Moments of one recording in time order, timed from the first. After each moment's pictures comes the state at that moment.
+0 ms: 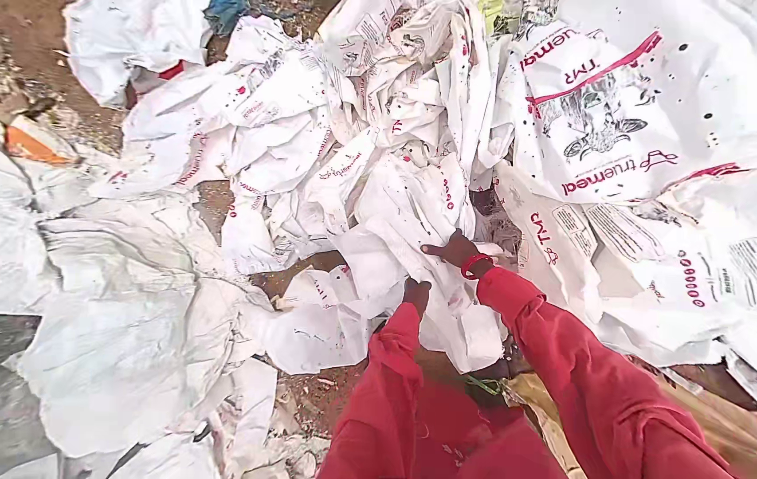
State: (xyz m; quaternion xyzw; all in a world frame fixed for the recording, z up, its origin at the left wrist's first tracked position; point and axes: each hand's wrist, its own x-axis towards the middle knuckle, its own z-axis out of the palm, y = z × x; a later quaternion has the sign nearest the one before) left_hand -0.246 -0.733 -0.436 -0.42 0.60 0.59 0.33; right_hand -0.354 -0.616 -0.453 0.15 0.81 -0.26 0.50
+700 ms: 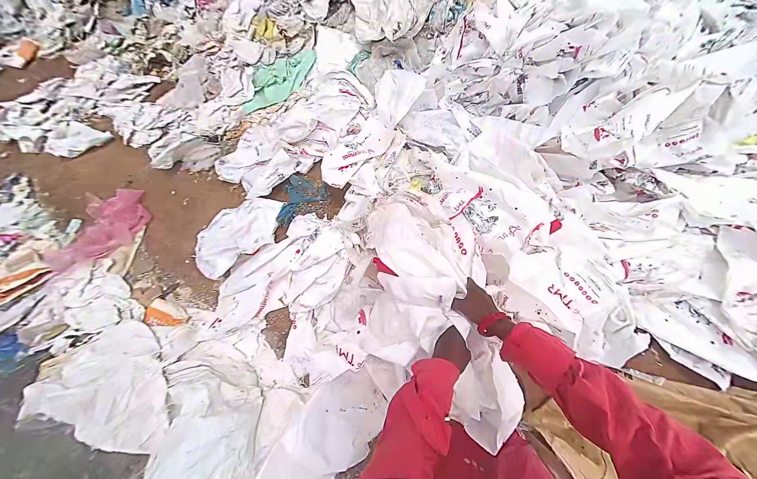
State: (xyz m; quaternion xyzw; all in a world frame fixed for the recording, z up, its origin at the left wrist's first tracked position) left_hand -0.269 -0.675 -0.048 0.08 0.84 0.23 0.48; right_hand -0.317 -0.565 -0.072 0.19 0.85 -0.37 0.31
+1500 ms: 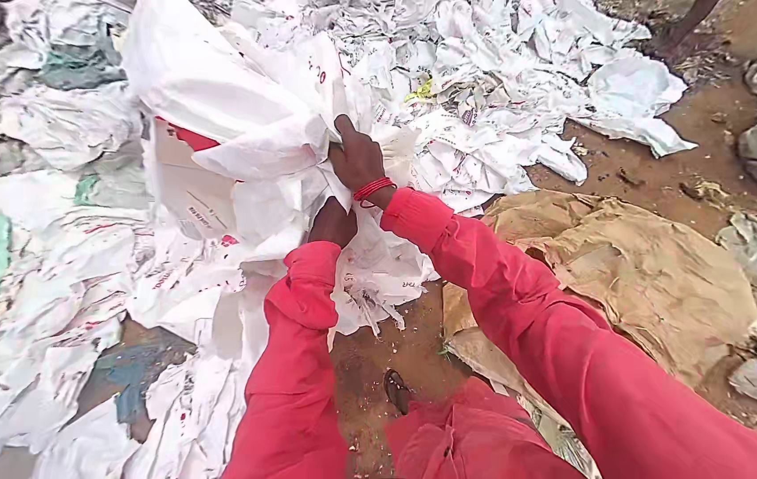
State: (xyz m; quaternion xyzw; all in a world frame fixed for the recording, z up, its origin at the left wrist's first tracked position) left_hand -0.291 -0.542 0.205 0.42 0.87 0.20 0.17; right_hand -0.255 -0.440 0.253 0.30 0.86 -0.33 -0.26
